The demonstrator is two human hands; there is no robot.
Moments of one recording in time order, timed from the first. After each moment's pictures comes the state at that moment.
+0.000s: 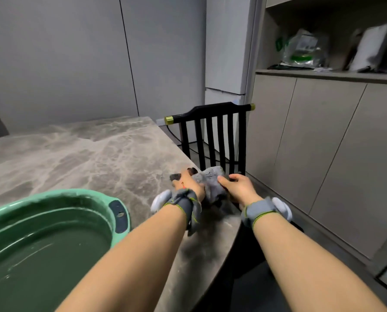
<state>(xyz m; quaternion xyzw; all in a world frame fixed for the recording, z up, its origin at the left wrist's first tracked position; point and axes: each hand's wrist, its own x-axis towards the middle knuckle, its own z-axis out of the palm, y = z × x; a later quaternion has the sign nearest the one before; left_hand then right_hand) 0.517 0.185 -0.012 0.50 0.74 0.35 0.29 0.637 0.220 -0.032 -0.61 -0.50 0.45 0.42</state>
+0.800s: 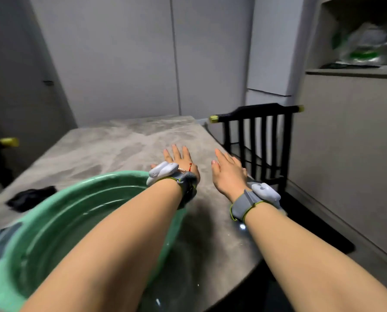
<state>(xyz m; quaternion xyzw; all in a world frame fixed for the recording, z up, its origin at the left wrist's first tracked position) 0.410 0.140 0.026 0.55 0.83 0.09 0.04 0.533 0.159 0.013 -0.56 -0.78 0.15 0.23</state>
